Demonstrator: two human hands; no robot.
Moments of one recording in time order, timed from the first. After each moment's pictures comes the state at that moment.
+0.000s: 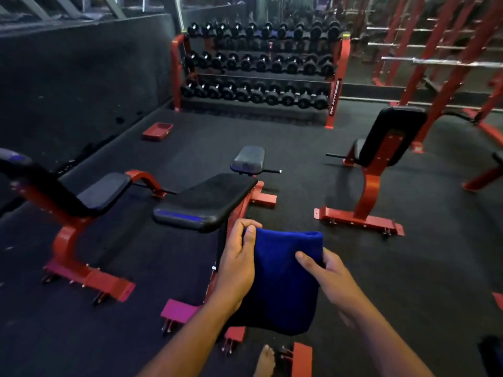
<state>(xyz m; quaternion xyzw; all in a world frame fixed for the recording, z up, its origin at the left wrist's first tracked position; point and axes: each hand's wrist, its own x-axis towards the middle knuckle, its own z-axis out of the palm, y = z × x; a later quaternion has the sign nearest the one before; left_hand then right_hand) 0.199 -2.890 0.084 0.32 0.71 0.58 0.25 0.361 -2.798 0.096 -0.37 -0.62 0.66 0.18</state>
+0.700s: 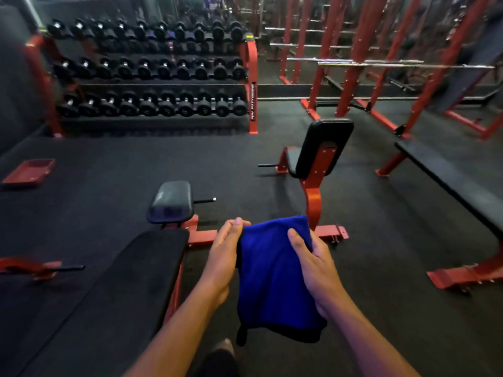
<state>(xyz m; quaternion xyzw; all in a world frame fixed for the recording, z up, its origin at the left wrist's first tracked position) 0.041 -2.488 0.065 0.35 0.57 0.57 0.47 0.206 -2.469 0.091 -0.48 -0.50 0.59 0.42</state>
